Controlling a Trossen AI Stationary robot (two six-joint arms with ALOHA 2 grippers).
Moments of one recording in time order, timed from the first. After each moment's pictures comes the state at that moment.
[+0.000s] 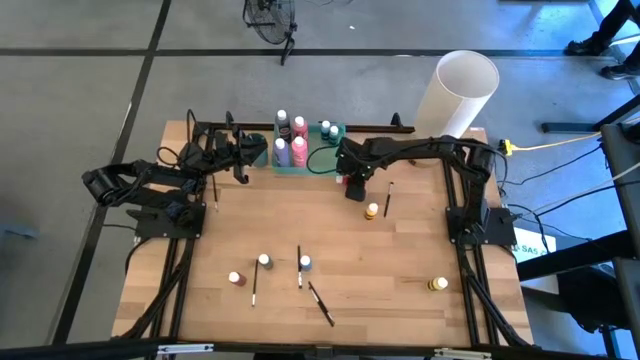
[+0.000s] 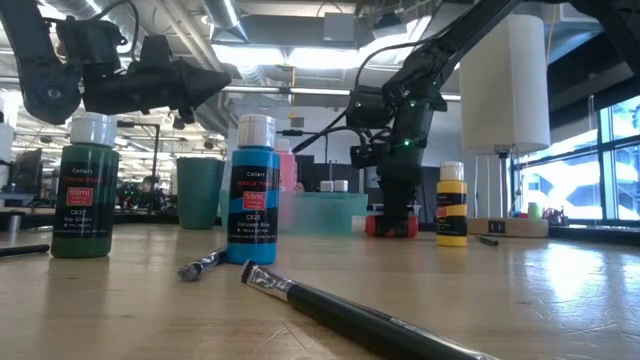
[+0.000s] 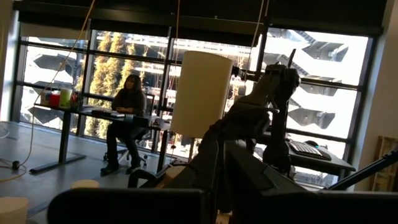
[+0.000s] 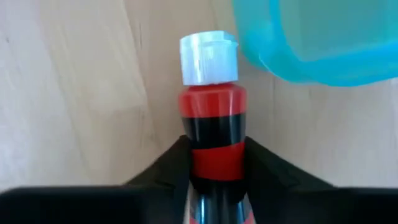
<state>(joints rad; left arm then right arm) 0.80 1.27 0.12 1.51 0.50 -0.35 -0.37 1.94 1.24 -0.62 -0.03 -0.16</state>
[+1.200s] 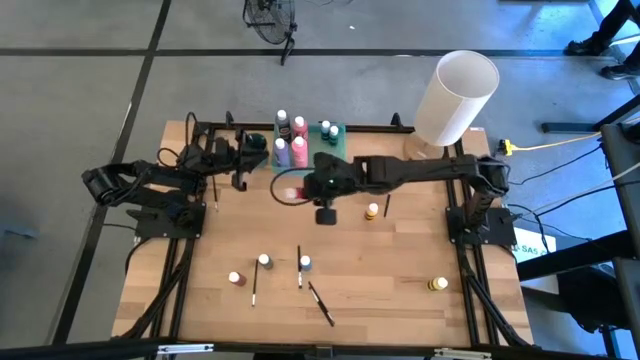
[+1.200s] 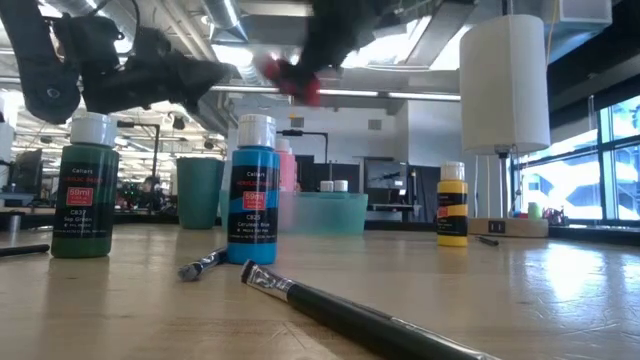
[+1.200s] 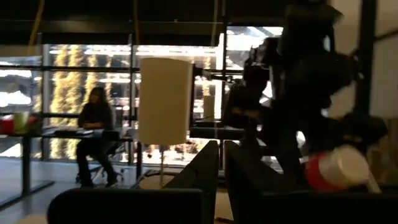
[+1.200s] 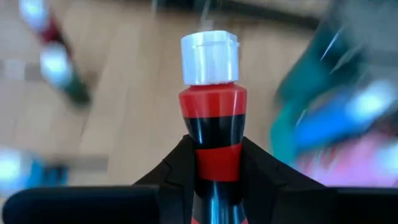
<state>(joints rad) 0.74 1.27 0.12 1.57 0.61 -0.28 0.01 1.84 1.62 -0.53 0.09 -0.16</state>
